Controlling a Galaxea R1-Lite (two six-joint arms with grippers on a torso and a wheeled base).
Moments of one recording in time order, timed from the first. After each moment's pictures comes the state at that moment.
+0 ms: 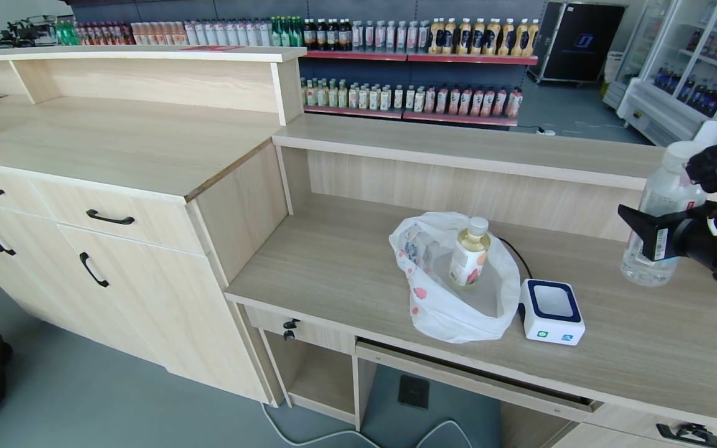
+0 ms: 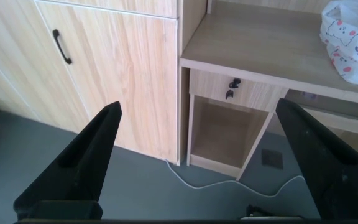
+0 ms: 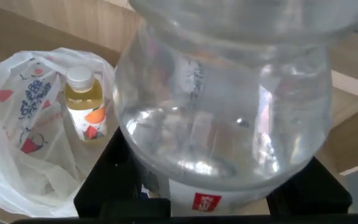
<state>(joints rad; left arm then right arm) 0.00 0.00 0.00 0.00 0.00 0.00 -0.02 1.51 -0.62 -0.89 -0.04 -0.36</state>
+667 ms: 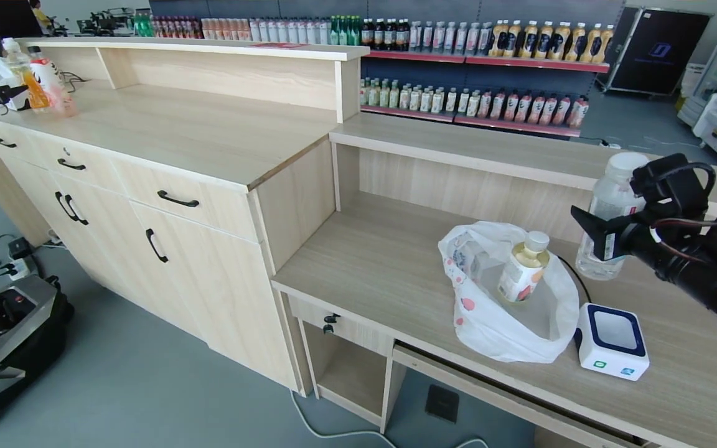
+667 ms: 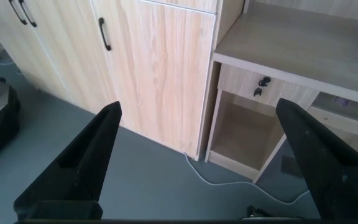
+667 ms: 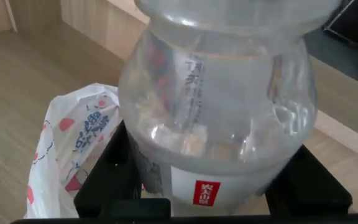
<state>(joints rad) 0.00 0.00 0.00 0.00 0.00 0.00 0.03 1.69 -0.61 -1.14 0.02 -0.37</state>
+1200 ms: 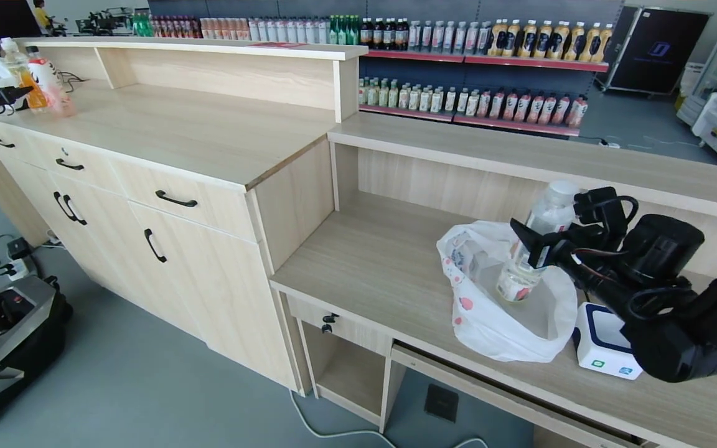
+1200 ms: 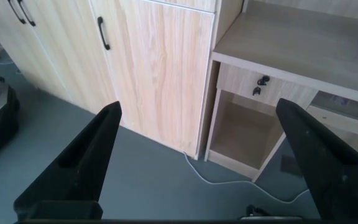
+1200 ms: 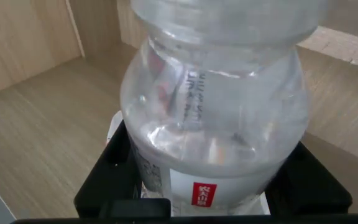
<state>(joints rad) 0.00 0.00 0.00 0.00 0.00 0.00 0.13 2.05 -0.67 -1.51 0.14 -0.11</state>
